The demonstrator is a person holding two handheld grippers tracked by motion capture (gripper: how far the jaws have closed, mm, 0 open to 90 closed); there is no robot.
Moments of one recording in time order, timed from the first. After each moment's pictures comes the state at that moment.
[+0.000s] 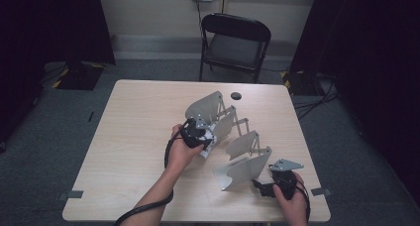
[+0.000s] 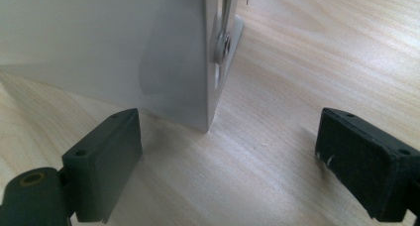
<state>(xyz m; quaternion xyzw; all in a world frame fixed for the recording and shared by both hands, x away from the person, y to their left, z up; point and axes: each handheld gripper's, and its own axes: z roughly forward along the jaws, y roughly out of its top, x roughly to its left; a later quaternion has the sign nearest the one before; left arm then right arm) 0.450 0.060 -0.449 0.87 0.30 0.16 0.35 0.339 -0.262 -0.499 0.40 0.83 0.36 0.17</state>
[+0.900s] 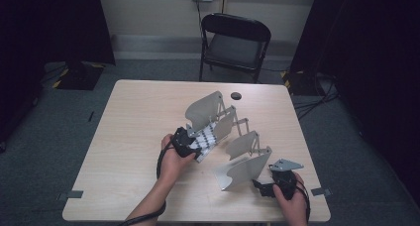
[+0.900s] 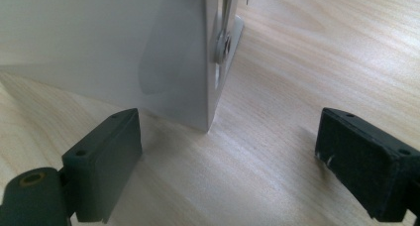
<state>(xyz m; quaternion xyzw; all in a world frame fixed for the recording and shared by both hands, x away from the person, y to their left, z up) 0.431 0.079 -0.466 0.86 0.35 0.18 0.32 0.339 -0.262 -0.499 0.40 0.83 0.36 0.17</state>
